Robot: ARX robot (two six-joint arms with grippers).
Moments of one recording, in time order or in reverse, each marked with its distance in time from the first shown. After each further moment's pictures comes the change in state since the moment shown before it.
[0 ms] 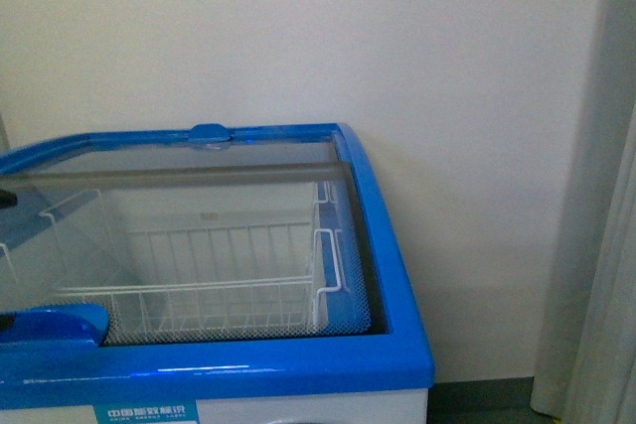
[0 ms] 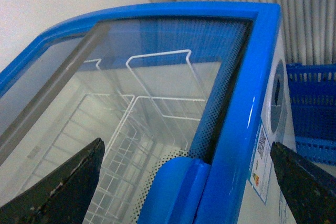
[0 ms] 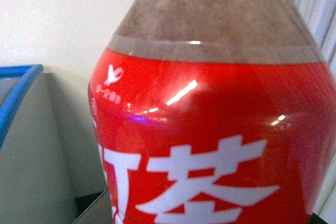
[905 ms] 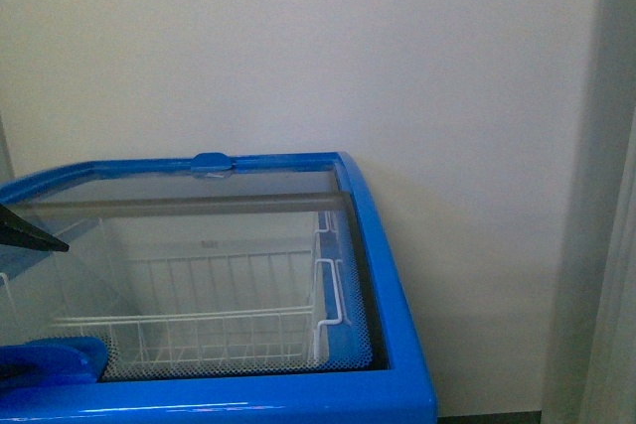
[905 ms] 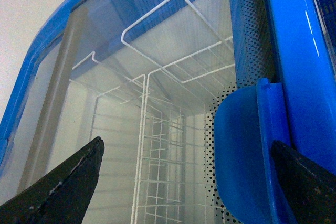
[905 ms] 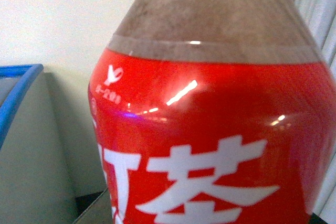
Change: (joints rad) left arm 0.009 0.306 0.366 -0.315 -0.077 0.612; right arm 0.000 0.000 0.000 0.000 0.000 0.000
